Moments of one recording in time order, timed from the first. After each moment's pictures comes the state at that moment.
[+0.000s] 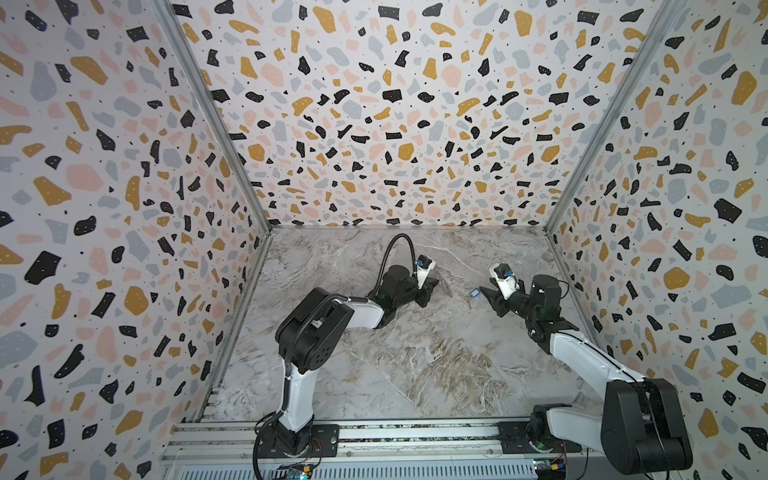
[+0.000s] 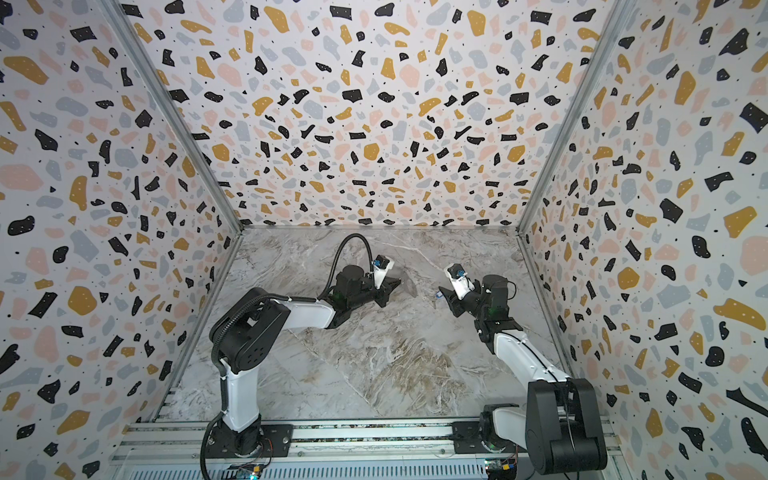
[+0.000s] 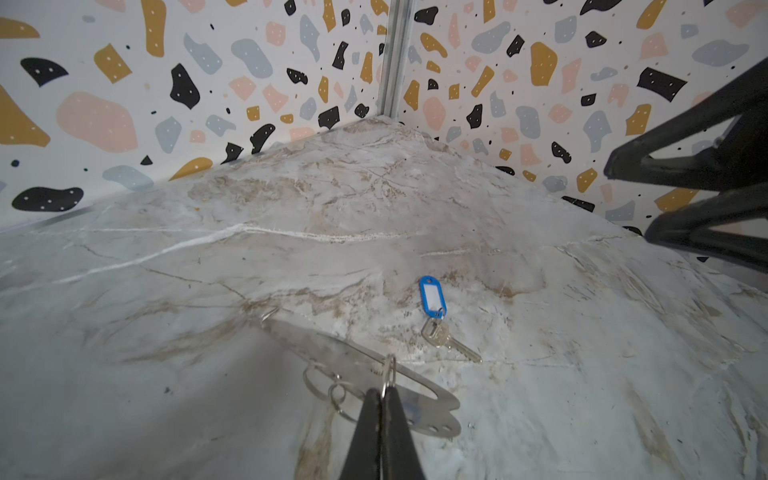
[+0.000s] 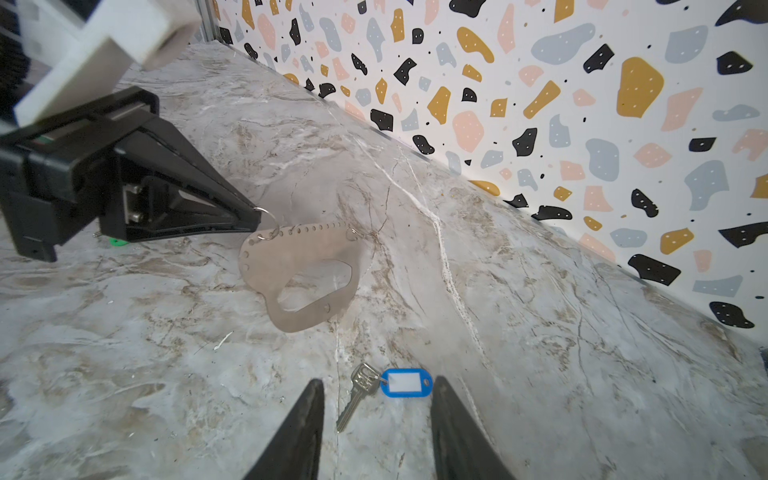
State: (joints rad) left arm -0.65 1.98 1.03 0.64 0.33 -0.06; right arm 0.08 1.22 0.57 0.24 -0.50 -0.39
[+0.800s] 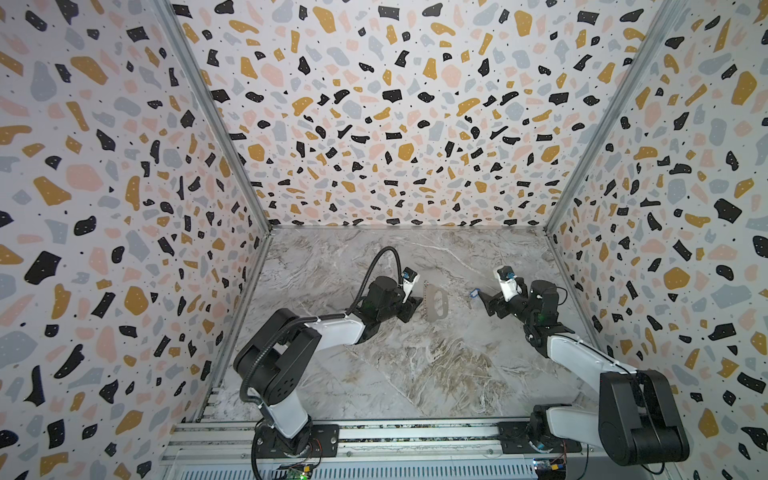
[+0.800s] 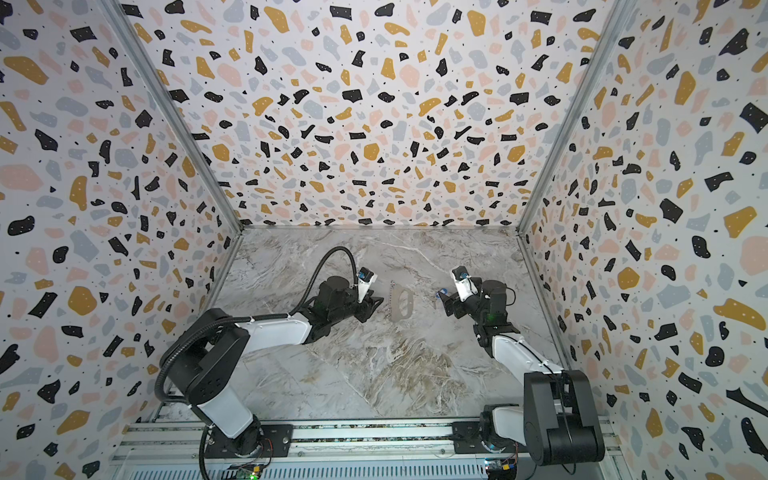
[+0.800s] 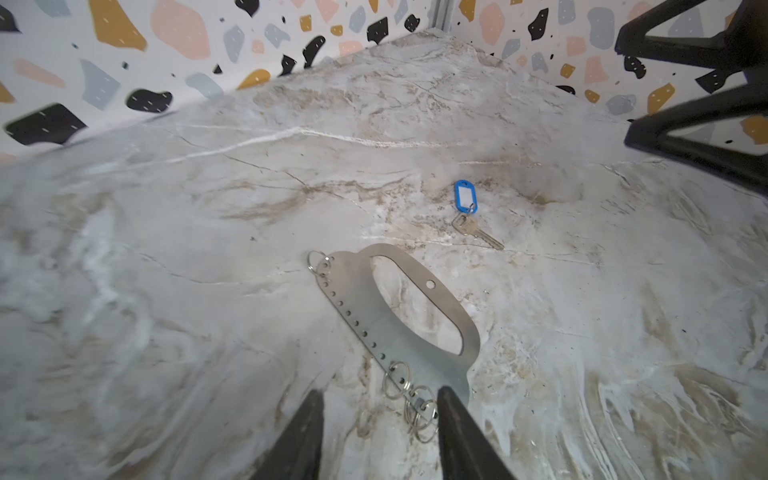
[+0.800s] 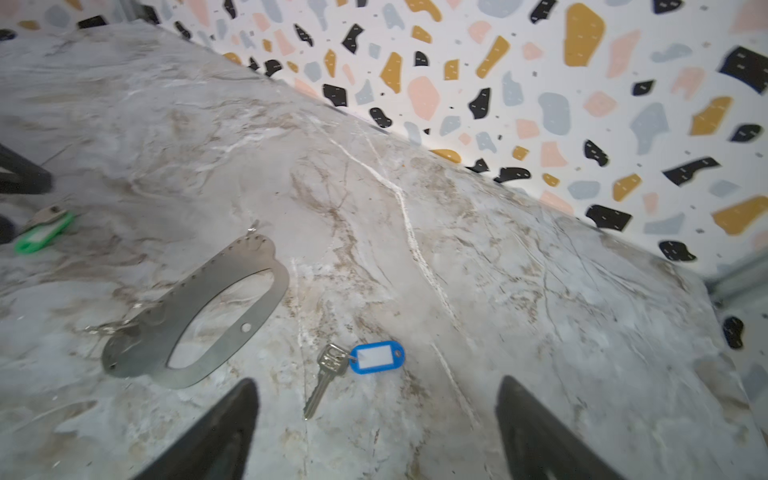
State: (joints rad) left arm -0.65 1.66 0.82 0.38 0.15 -0.01; right arm 0.06 1.26 0.47 0.41 -0.31 -0.29
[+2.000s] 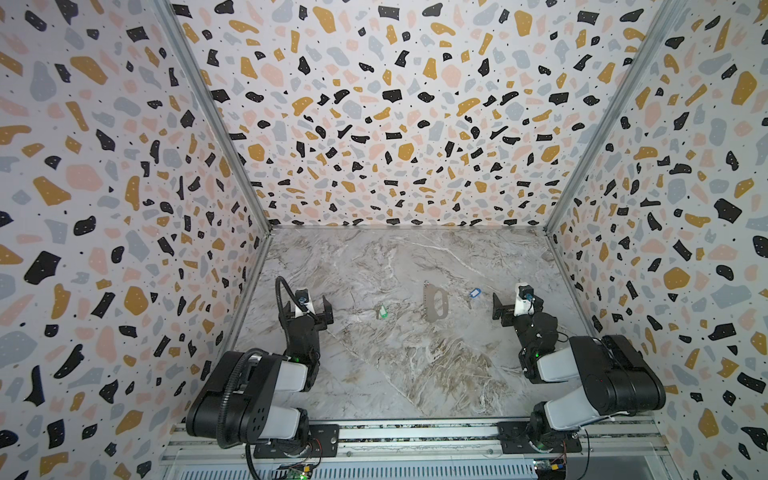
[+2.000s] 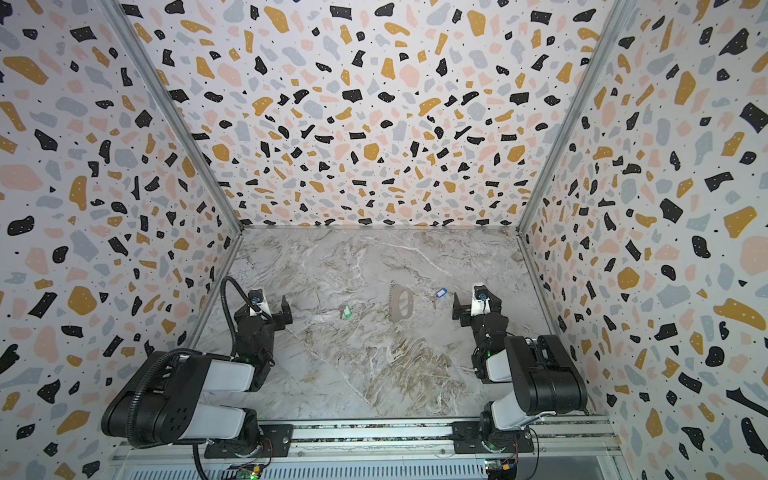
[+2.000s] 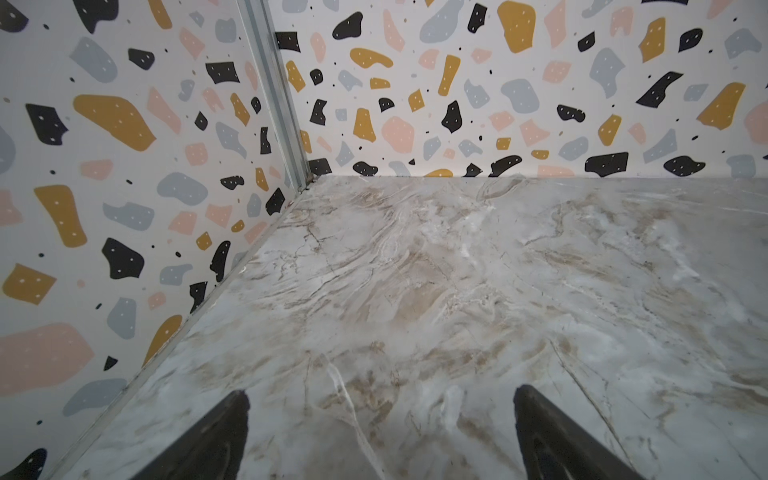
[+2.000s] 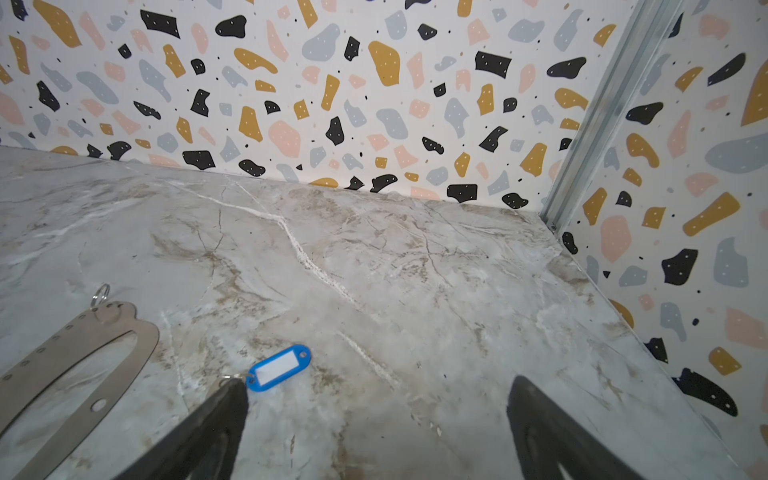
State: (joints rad) left arm -0.13 1.41 0.15 1.08 -0.36 0.02; right arm 0.07 1.51 0.17 1.24 -0.02 -0.09
